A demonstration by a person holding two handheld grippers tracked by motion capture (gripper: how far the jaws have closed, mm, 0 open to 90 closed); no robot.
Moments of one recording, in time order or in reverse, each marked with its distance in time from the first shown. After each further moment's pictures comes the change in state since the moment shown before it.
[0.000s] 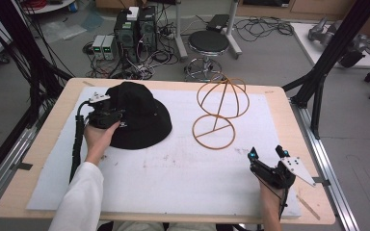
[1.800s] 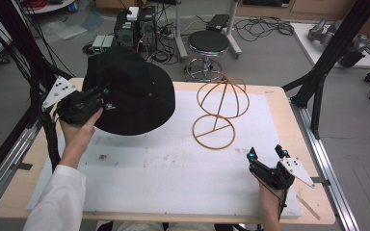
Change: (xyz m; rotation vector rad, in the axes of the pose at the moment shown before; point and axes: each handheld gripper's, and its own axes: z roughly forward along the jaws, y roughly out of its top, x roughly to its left) left arm -0.036 0.055 -0.113 -0.436 -0.134 0.164; right arm 0.003 0.001 -0.001 -0.022 0.005 -0.019
